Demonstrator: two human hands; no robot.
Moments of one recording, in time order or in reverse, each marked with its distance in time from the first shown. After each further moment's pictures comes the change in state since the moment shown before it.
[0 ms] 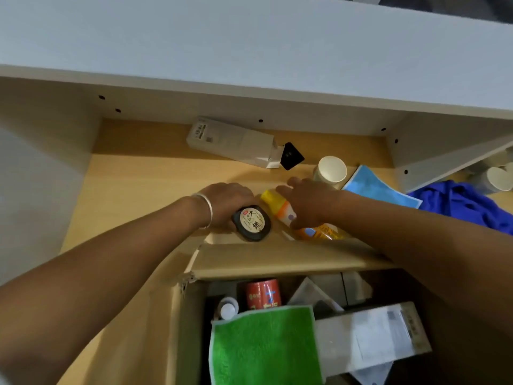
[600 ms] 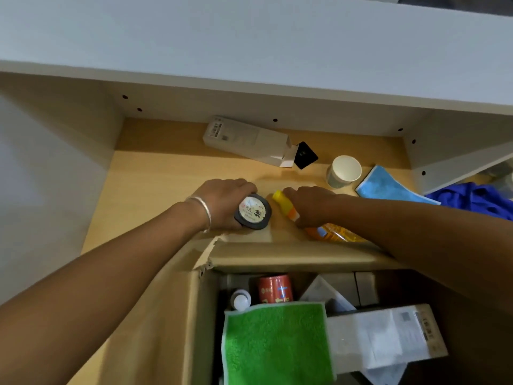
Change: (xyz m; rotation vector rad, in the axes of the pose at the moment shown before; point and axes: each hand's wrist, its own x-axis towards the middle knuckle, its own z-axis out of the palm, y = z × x) left_hand -0.041 0.005 -0.011 -0.047 0.113 -0.204; right_hand 0.025 -0.013 0.017 0.143 -0.066 0.004
